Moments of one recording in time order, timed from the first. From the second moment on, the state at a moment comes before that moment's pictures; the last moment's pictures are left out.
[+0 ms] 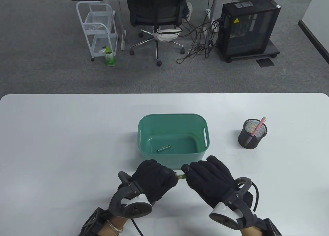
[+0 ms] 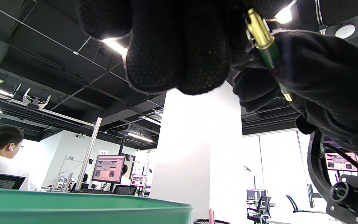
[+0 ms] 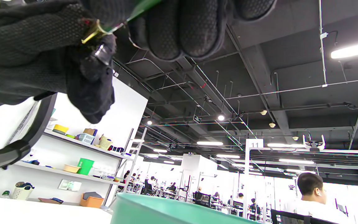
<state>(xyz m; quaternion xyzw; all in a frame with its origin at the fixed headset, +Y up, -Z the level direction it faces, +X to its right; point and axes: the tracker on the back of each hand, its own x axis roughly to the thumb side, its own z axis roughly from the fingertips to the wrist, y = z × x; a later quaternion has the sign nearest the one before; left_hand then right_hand) -0.105 -0.614 -0.227 0.29 -0.40 0.17 0.85 0.124 -0.610 -0.207 0.32 -0.40 0.86 0.08</state>
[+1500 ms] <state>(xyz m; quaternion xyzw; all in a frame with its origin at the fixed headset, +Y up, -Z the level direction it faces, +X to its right) -0.103 -0.616 -0.227 0.29 -0.39 0.16 0.86 0.127 -0.611 -0.210 0.32 -0.39 0.86 0.08</state>
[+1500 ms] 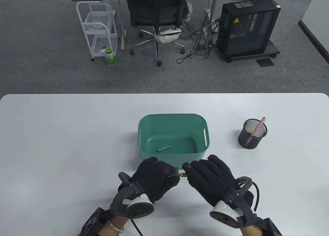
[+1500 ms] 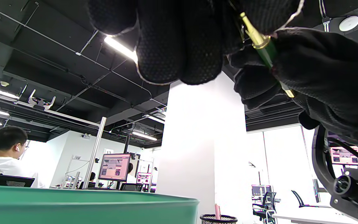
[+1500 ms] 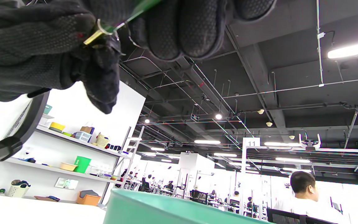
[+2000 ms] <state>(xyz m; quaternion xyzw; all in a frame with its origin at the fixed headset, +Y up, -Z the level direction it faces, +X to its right) -0.105 -0.616 -0.228 0.29 -0.39 0.17 0.85 0.126 -0.611 -0.209 0.32 -0.40 0.86 0.08</state>
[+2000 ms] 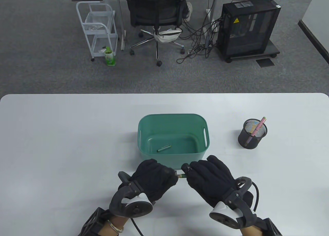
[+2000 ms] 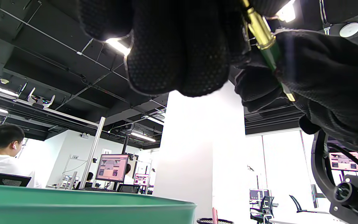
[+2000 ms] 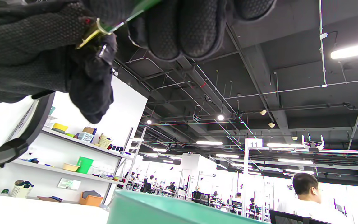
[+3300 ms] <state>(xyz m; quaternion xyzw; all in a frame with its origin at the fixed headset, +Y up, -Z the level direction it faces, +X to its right) -0.104 -0.617 -0.226 0.30 -0.39 0.16 0.85 0.128 -0.612 -0.211 0.32 -0.39 0.86 0.08</state>
